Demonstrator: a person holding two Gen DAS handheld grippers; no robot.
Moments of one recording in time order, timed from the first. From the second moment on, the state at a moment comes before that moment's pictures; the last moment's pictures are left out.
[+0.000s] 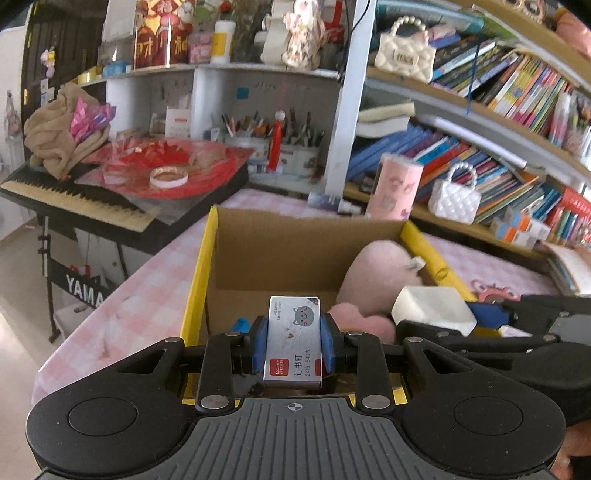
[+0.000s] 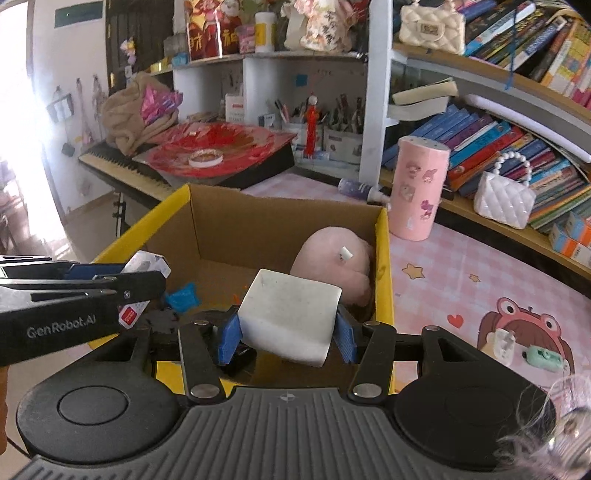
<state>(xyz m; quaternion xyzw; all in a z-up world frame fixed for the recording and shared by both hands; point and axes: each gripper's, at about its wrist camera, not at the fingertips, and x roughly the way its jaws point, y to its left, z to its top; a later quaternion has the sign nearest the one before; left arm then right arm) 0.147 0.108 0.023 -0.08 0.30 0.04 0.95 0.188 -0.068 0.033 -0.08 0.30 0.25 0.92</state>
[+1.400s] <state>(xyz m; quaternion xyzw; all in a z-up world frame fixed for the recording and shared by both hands) 0.101 0.130 0.041 -0.12 0.23 0.13 0.96 0.214 -0.024 0.016 -0.12 0.32 0.31 0.89</state>
